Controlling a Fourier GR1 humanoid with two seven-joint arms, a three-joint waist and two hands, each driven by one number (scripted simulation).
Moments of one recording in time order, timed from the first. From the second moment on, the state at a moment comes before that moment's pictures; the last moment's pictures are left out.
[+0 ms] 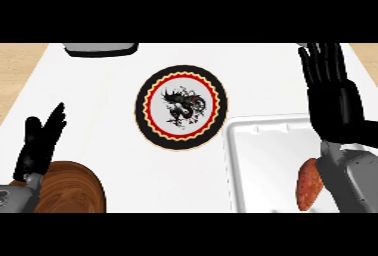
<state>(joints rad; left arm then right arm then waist) -0.14 0.55 -0.20 -1.30 0.24 0.29 0.18 -0.37 -0.35 0.16 -1.60 -0.43 -0.26 -0.20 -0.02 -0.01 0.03</state>
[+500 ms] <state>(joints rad) -0.14 0.51 -0.19 -1.40 0.27 0.24 0.03 -0.21 -0.39 0.09 -1.37 -0.25 -0.65 -0.05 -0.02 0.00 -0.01</state>
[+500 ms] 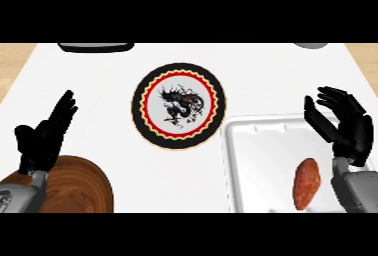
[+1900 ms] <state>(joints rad) -0.11 0.46 -0.14 -1.37 0.26 0.13 -0.15 0.29 -0.34 0.32 -1.58 0.53 -0.91 0.65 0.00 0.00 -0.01</state>
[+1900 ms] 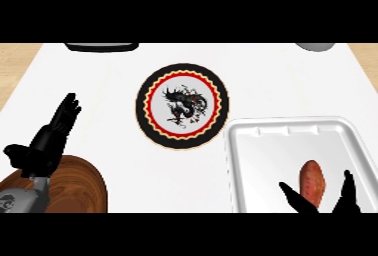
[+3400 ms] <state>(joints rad) -0.09 0.41 -0.11 -1.38 0.21 0.10 -0.15 0.18 -0.28 0.25 -1.73 0.78 -0.32 1.15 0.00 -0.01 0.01</state>
